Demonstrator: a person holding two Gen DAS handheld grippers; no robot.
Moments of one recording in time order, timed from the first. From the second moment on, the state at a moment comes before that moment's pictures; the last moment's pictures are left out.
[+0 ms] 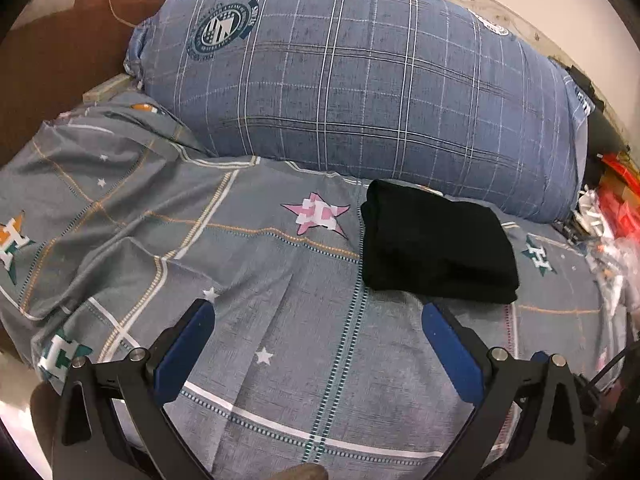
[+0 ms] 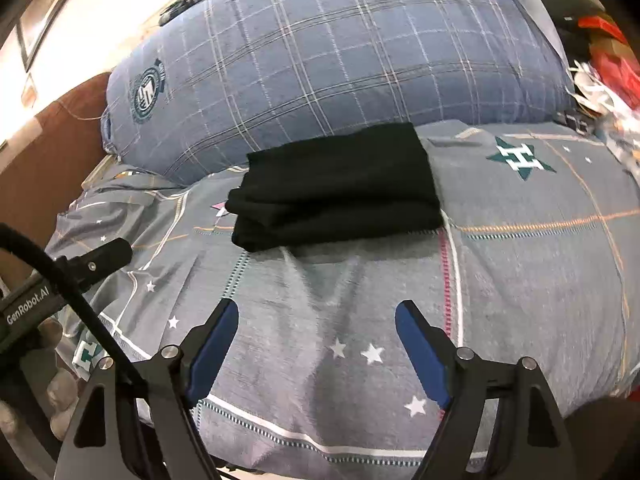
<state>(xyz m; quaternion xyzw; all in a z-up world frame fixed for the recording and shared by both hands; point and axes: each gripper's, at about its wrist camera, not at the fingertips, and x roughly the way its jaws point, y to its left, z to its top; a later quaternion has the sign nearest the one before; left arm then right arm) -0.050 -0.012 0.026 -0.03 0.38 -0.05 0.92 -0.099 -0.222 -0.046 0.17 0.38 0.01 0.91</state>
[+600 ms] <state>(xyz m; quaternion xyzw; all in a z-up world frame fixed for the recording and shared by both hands) -0.034 -0.053 -0.007 0.04 0.42 -0.09 0.90 -0.077 -0.255 -0.091 0.21 0.41 -0.03 0.89</state>
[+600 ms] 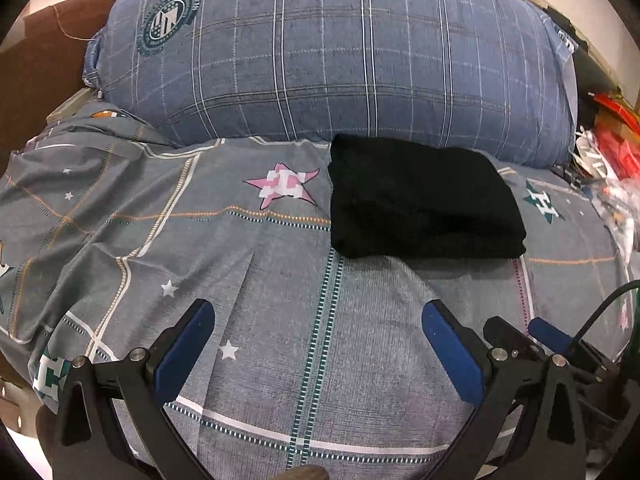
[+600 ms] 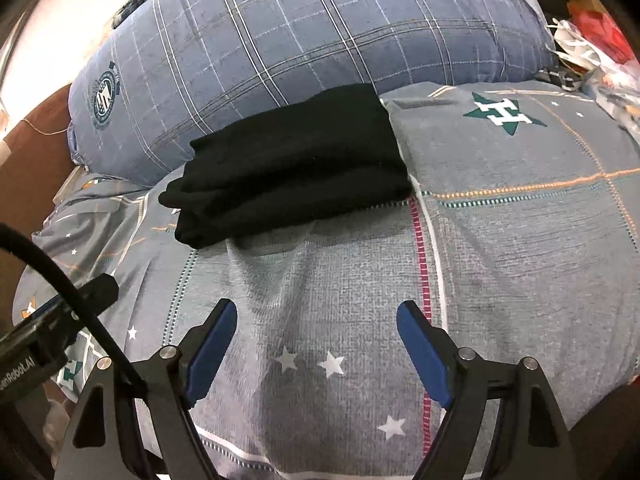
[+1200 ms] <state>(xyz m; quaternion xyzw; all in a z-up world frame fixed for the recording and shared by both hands) -0.027 -0.067 -0.025 0.05 0.44 -0.10 0.89 -0.066 -0.255 -0.105 0.21 0.43 -0.02 0.88</state>
